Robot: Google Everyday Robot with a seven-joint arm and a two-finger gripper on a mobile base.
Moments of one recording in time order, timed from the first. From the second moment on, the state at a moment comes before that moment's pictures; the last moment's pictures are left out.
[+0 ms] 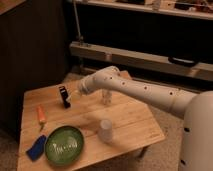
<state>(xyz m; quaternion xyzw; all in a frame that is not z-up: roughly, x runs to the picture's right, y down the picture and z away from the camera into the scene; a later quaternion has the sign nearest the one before) -0.166 0.000 0.784 -0.23 -0.32 0.30 0.87</state>
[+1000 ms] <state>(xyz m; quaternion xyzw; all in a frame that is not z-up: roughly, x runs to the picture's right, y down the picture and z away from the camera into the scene) -0.140 0.000 0.761 -0.20 -0.30 0.28 0.89</state>
